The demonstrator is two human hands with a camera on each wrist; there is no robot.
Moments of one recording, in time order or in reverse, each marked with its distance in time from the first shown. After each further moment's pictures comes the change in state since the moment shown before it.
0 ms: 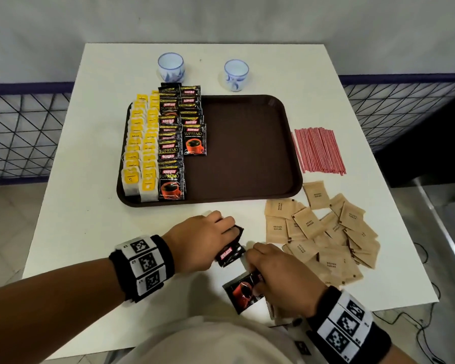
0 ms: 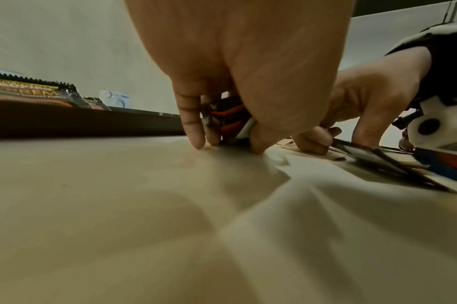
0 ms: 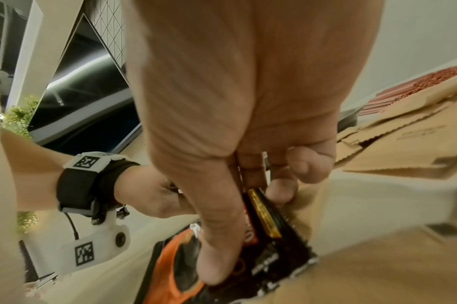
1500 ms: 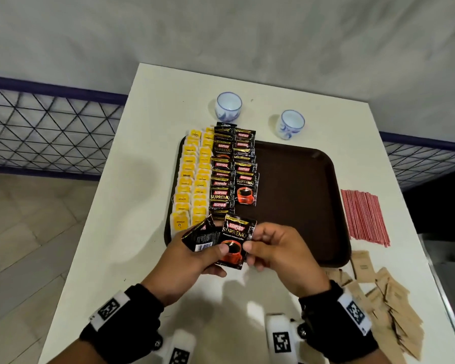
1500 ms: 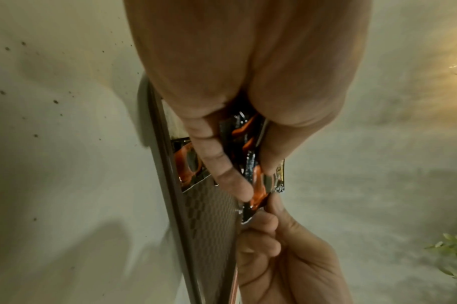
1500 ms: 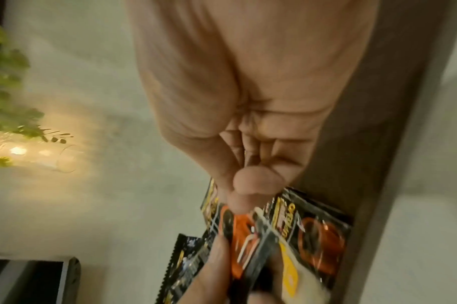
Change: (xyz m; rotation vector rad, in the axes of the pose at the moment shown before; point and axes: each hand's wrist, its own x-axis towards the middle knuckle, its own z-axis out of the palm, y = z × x) left_hand -0.068 -0.088 -0.025 -1.909 0.643 -0.587; right_hand 0.148 -0.070 -0.086 1.253 0.263 0.167
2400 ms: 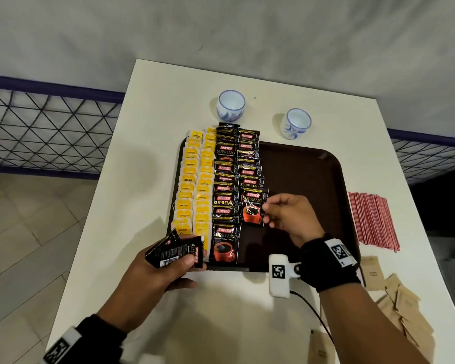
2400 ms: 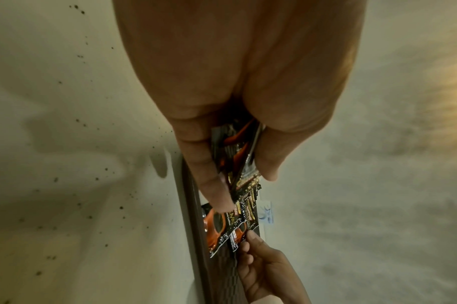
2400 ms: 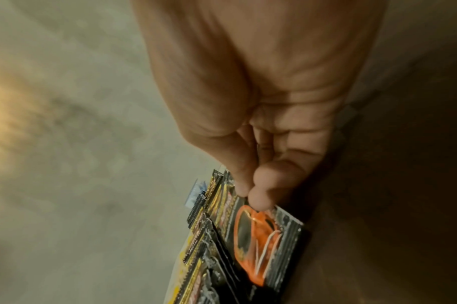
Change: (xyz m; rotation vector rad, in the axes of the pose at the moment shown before) left_hand -0.015 -0.007 -0.052 0.027 0.133 -0.026; right_hand 0.101 -0.001 -0.041 -0.067 0.291 0.131
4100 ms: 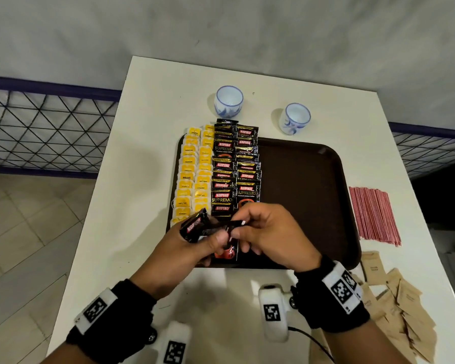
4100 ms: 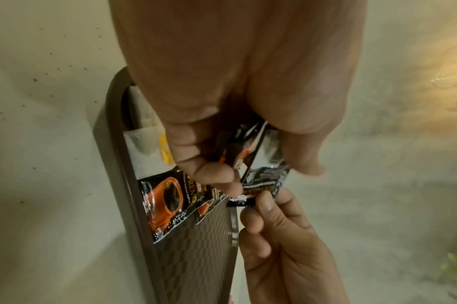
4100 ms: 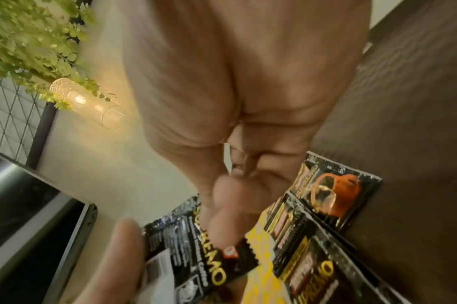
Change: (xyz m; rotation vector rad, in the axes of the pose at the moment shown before) left_hand 0.026 0.031 0.038 0.086 -0.158 0.052; right_hand -0.066 -0.009 0.032 -0.126 -0.398 -0.324
